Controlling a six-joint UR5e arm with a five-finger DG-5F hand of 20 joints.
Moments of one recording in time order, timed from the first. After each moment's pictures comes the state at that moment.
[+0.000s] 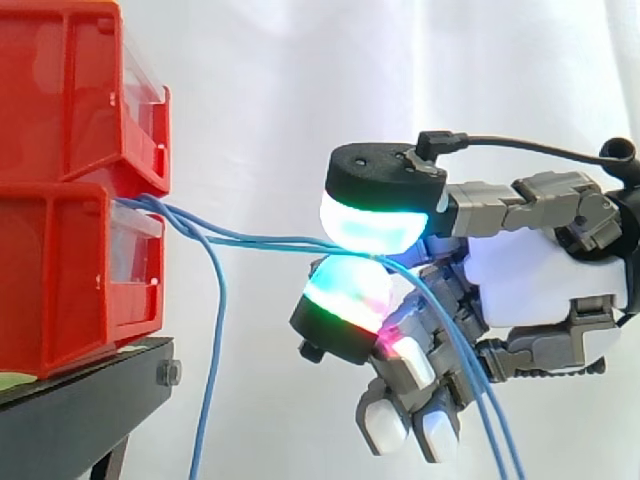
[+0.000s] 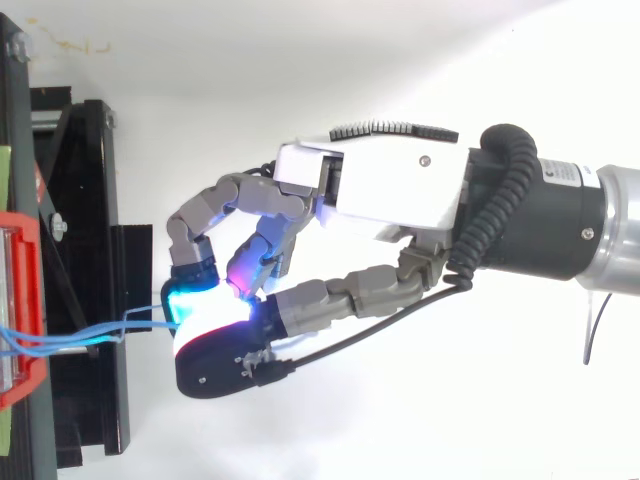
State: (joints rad) arm 0.16 -2.28 -1.16 -2.96 -1.25 -0.21
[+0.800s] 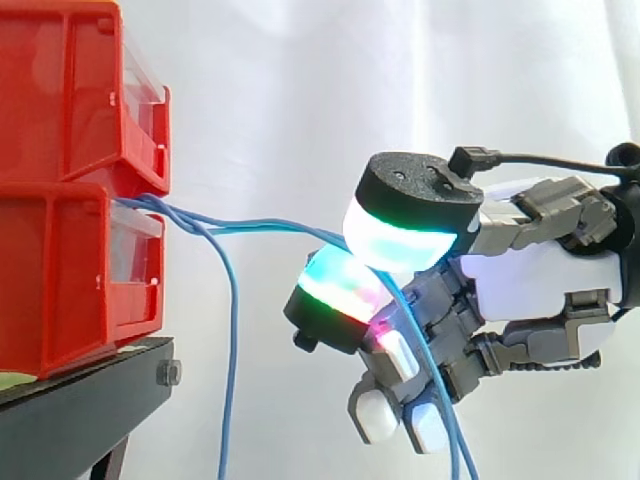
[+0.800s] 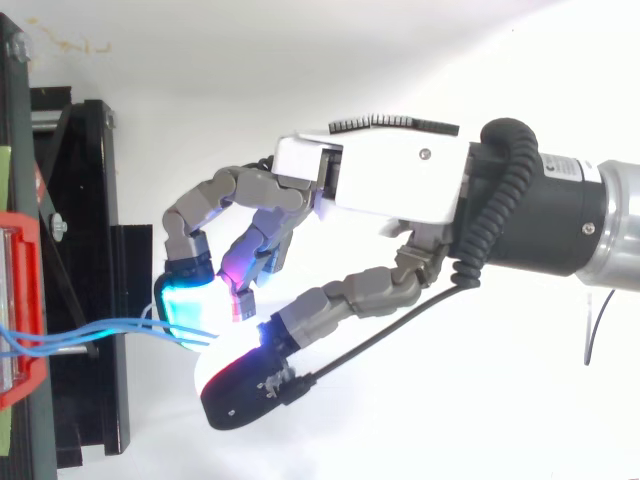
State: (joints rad) arm 0.16 -2.28 -1.15 -2.96 -1.25 -0.21
